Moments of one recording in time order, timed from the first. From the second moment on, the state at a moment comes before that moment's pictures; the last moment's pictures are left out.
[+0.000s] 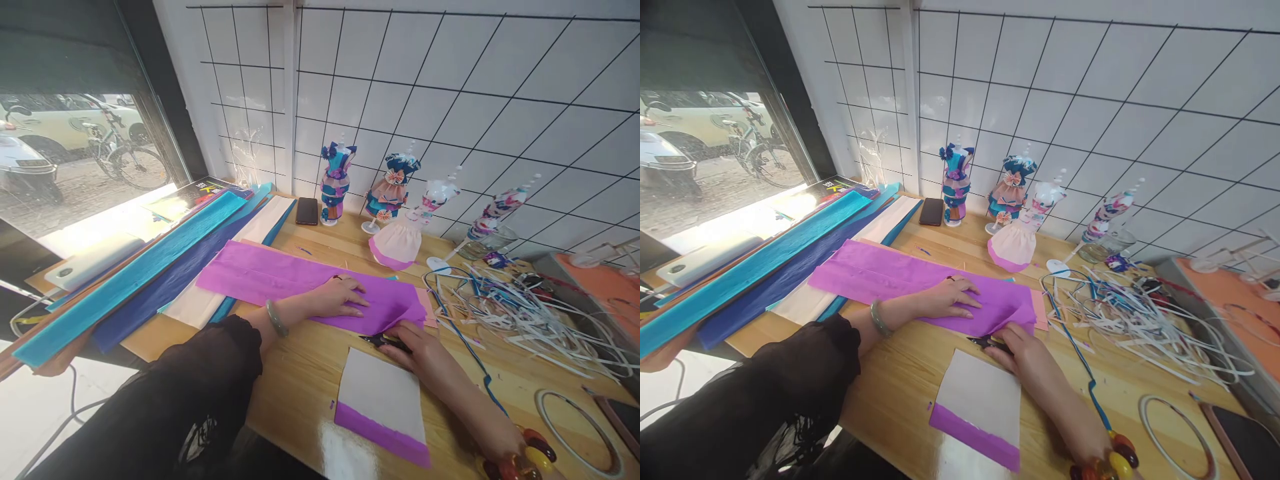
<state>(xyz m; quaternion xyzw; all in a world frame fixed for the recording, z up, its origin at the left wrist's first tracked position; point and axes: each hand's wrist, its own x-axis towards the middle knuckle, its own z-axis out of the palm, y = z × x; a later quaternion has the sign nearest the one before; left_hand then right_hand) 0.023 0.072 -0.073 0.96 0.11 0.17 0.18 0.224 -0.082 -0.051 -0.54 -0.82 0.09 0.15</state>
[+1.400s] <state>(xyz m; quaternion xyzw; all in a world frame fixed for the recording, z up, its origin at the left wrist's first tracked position) 0.022 0.071 -0.070 0.96 0.11 0.16 0.18 0.213 -0.078 -0.059 -0.53 -0.82 0.07 0.18</state>
